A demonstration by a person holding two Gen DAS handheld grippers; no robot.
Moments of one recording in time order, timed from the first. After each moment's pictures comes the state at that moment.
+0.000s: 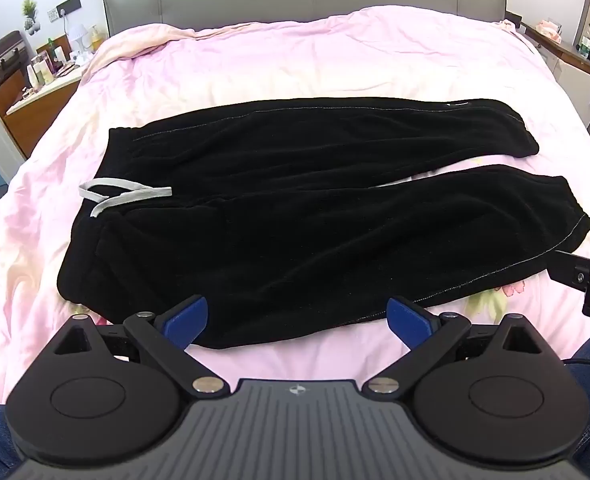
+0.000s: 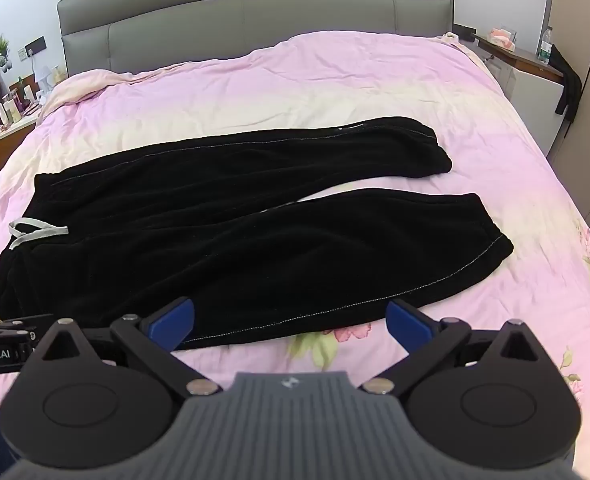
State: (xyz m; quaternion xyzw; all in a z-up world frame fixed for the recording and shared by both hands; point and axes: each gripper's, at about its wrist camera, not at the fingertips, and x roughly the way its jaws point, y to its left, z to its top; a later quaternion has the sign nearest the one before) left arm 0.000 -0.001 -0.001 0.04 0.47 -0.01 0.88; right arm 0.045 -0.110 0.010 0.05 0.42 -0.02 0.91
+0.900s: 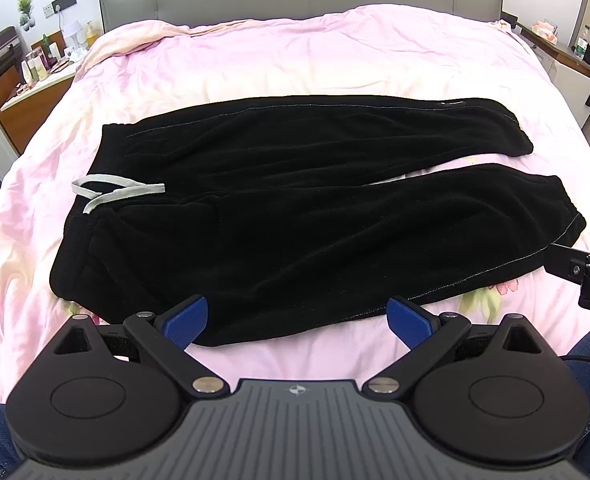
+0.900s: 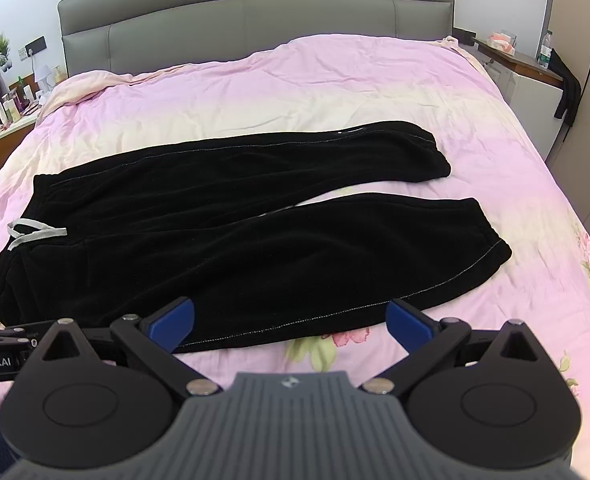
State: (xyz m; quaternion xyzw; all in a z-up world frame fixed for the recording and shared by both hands) left arm 0.001 -0.003 -0.003 0.03 0.48 -0.02 0.88; right arm 0.046 -0.107 0.015 0.04 0.42 -0.02 0.91
